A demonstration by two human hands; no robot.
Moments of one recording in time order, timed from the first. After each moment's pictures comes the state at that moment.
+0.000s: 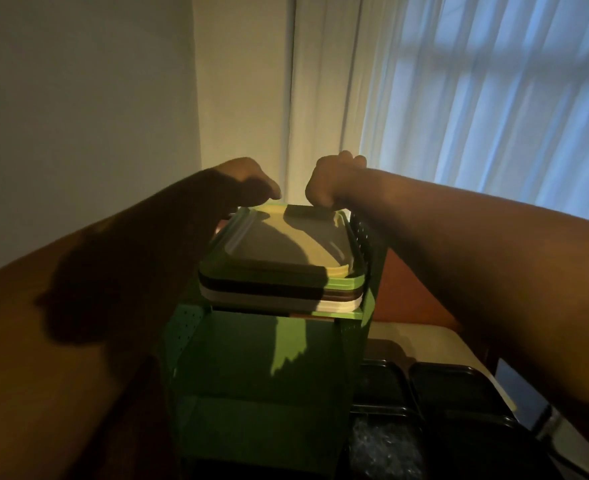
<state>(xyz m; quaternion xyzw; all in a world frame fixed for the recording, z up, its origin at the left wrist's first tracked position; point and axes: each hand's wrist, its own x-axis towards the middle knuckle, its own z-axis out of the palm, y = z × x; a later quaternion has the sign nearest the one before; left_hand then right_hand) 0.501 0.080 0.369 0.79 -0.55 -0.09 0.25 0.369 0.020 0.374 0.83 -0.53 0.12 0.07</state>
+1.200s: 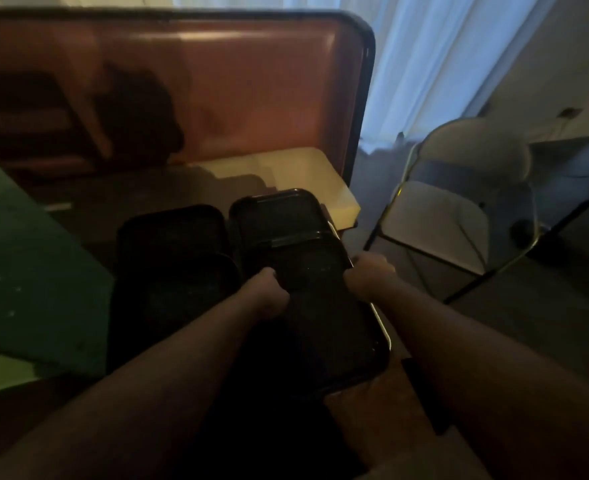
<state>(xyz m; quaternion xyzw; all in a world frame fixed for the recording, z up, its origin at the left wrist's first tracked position) 0.064 -0.014 -0.034 0.71 -0.54 -0.45 0.02 -0.128 -0.034 -0.037 0.52 -0.81 -0.01 -0.28</state>
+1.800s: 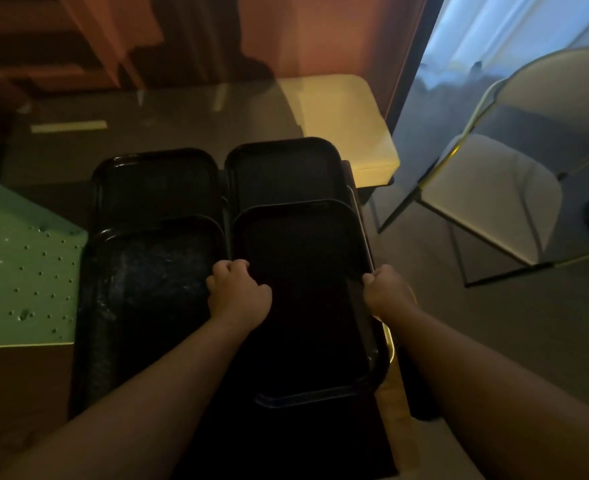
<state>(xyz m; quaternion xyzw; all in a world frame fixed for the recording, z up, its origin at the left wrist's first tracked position) 0.044 -0.025 -0.103 0.82 -0.43 -0.38 0.05 -0.201 -0.062 -0.163 0.46 -0.79 0.03 -0.40</state>
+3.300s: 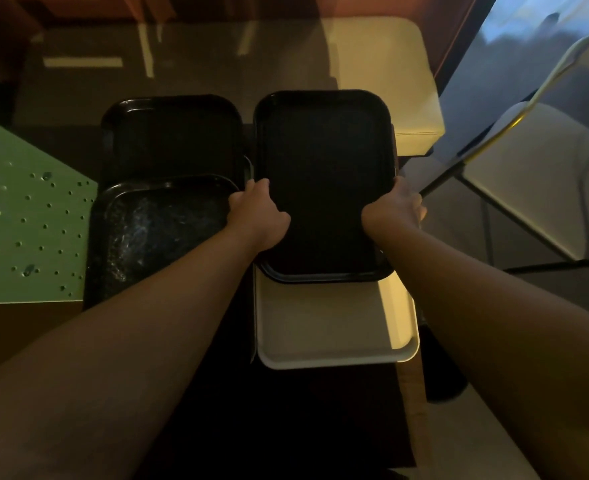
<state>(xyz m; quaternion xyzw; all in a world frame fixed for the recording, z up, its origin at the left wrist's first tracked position) 0.068 -0.099 -0.132 0.80 -0.45 -0.38 0.06 -0.139 -0.149 -0.167 0.51 -0.80 0.08 -0.31</state>
